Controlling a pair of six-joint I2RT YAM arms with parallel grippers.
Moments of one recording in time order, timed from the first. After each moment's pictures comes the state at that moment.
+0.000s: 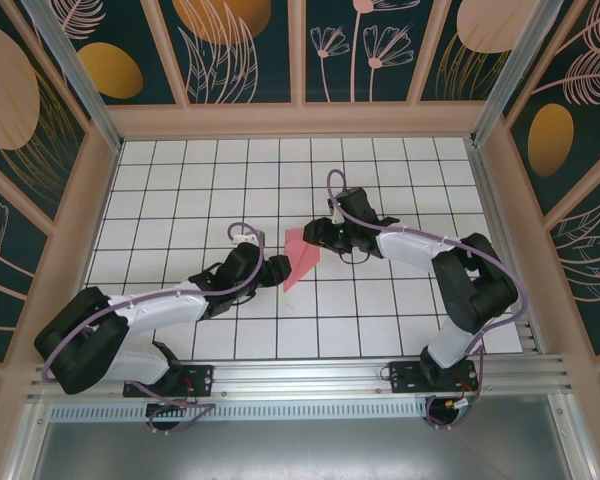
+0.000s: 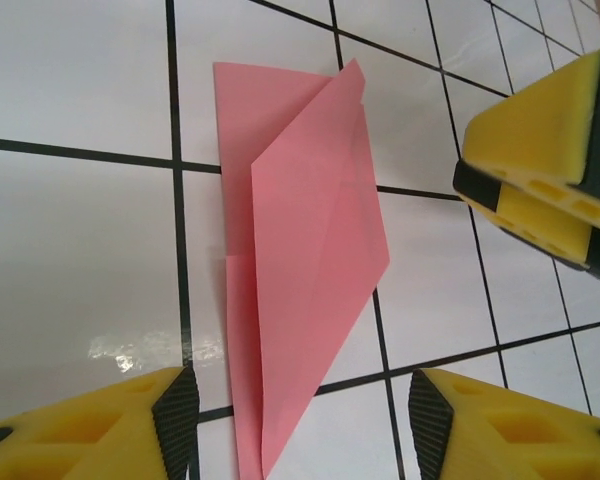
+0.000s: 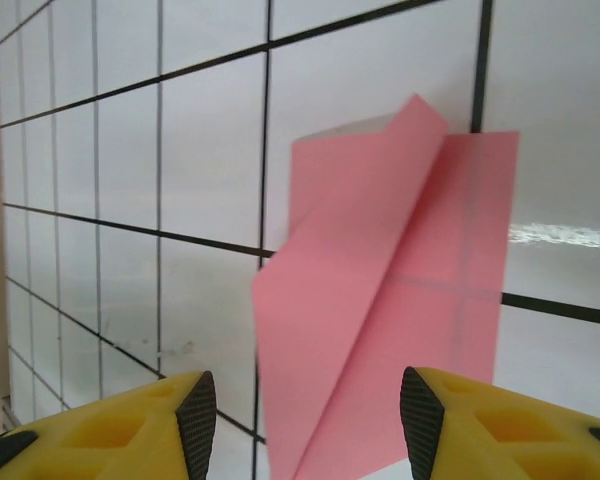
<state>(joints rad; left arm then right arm) -0.80 1.35 0.53 0.16 -0.09 -0.88 0.58 1.69 0.95 -0.10 -0.38 0.74</state>
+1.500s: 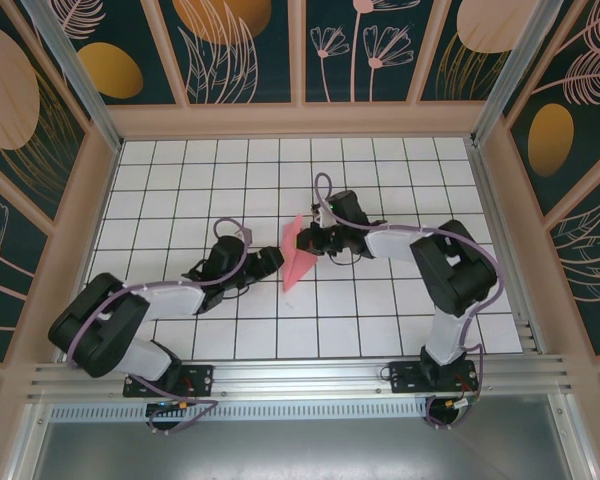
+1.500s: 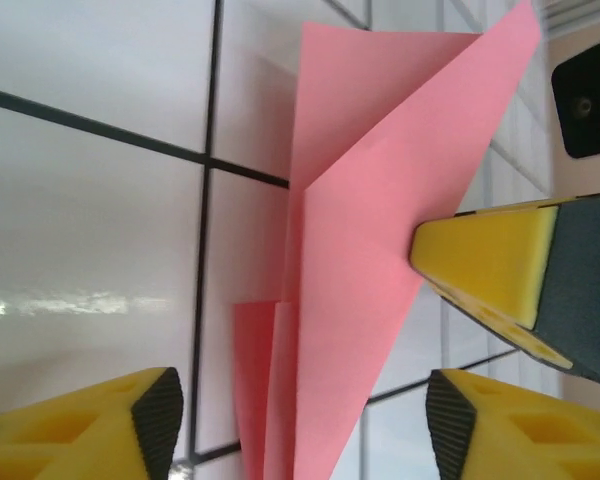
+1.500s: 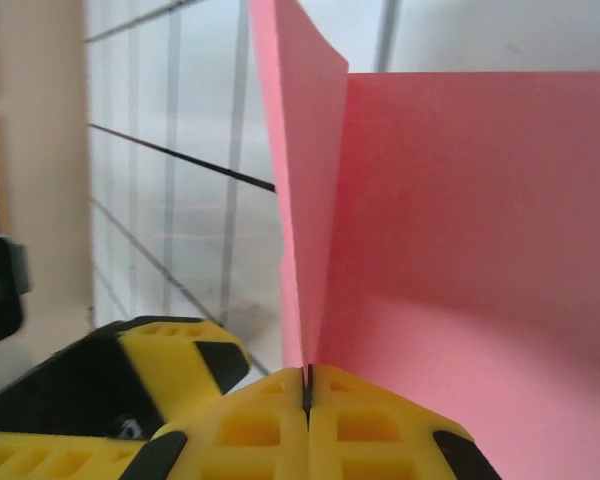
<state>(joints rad) -0.61 1.43 0.43 0.43 0.22 -1.03 0.58 1.80 0.95 0.10 -0.65 0.74</state>
